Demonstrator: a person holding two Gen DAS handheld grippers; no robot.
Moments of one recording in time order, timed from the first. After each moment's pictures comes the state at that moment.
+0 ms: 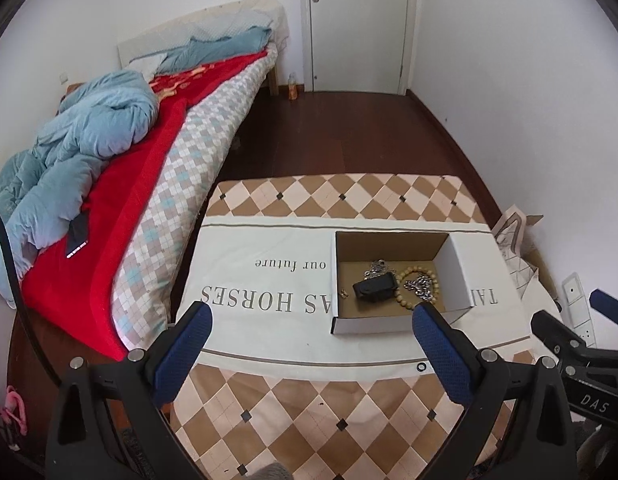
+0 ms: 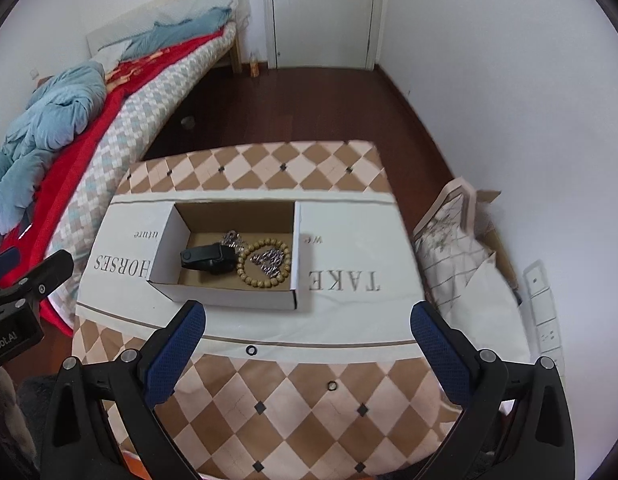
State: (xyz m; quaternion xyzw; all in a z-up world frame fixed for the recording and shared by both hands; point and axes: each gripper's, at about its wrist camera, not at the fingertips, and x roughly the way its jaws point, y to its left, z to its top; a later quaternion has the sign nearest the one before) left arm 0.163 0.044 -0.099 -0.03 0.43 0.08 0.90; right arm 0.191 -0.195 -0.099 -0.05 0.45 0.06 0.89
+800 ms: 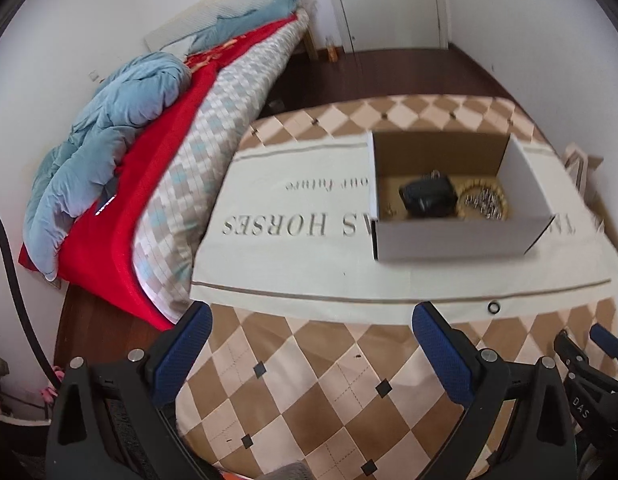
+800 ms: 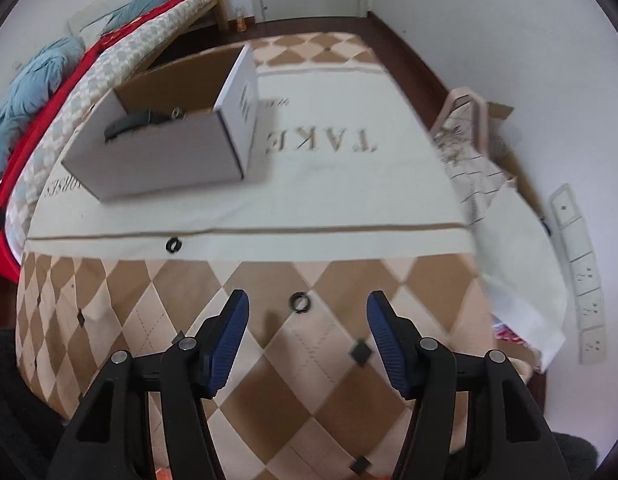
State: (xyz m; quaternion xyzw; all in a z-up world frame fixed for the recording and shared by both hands) left arm 0.153 0.017 -0.206 0.04 0.49 0.18 0.85; right arm 0.172 -0.241 -0.277 -0.02 0.53 0.07 0.84
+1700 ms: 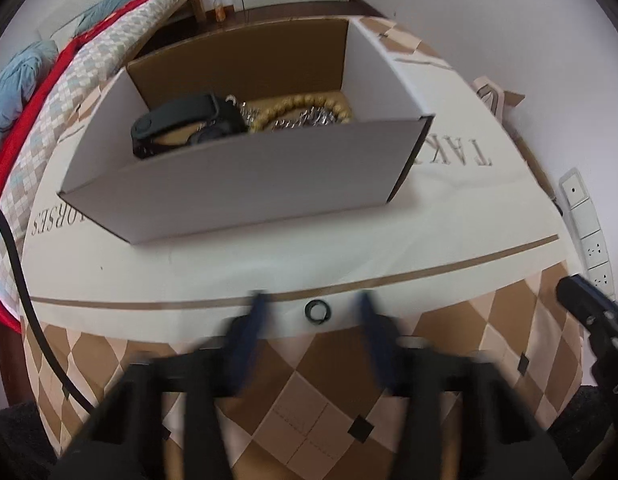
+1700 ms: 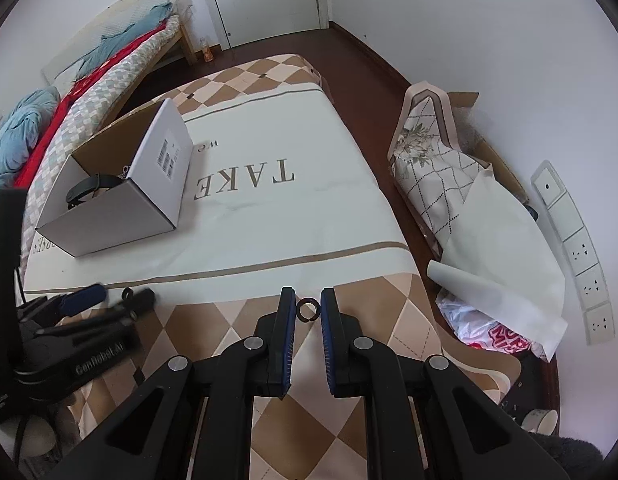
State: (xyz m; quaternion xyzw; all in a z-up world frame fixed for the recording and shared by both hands) left arm 0.207 -0.088 -0.287 0.00 0.56 -0.01 0.83; right arm 0.190 -0.308 -0.265 0.05 0.51 0.03 0.86
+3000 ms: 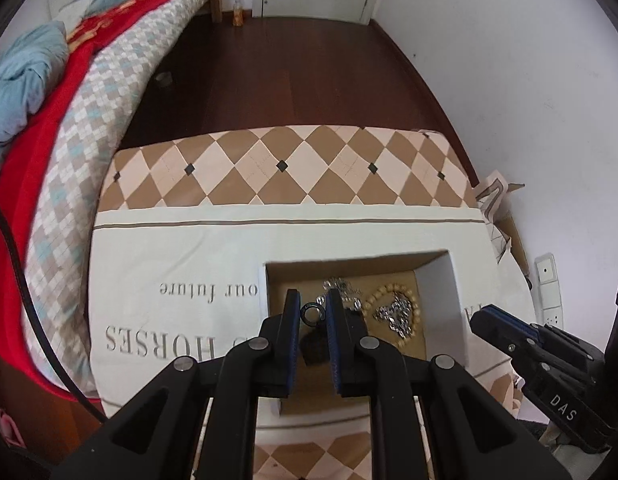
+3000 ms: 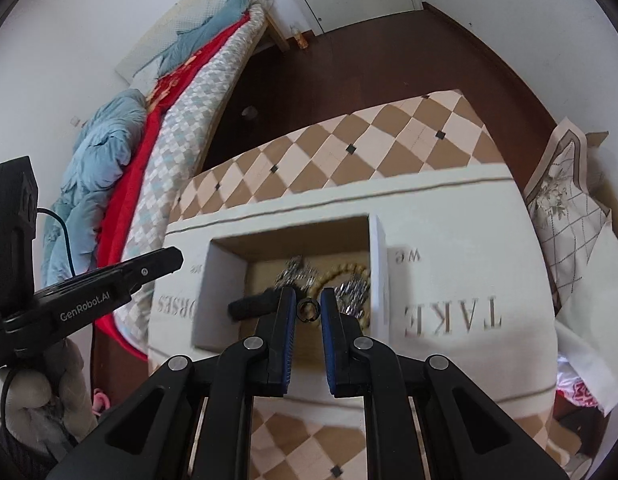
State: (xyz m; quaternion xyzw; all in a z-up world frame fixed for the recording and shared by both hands) left arm 0.327 0.048 -0.177 -0.08 0.57 -0.02 0.82; right arm 0.333 -0.189 -0.190 0.12 0.54 0.20 0.81
